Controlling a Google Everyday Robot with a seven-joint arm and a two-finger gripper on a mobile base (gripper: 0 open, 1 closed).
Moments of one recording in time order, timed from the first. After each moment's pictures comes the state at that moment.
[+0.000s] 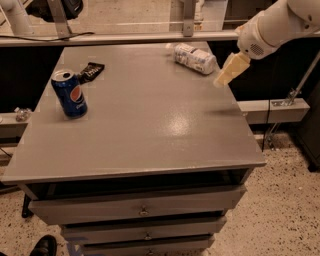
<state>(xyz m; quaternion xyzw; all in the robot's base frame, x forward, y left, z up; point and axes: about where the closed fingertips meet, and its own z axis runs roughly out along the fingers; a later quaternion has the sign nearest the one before) 0.688 -0.204 0.928 -0.53 0.77 -0.02 0.36</state>
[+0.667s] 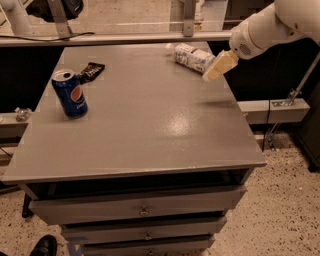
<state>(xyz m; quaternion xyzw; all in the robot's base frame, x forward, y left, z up) 0.721 -0.193 0.921 -0.48 0.78 0.00 0.40</state>
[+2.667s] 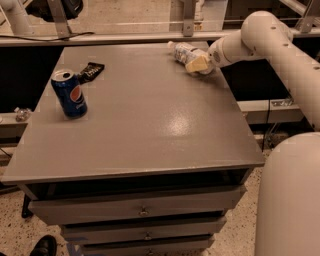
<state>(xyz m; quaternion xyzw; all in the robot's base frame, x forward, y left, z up) 0.825 -0.161 0.845 -0.32 0.83 0.11 0.43</state>
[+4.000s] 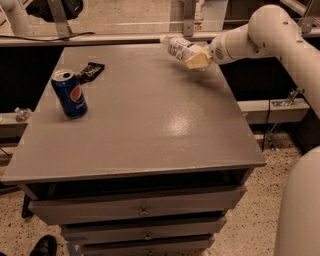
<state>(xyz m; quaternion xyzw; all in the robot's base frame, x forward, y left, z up) 0.798 -0.150 0.876 -0.35 0.81 0.13 0.46</state>
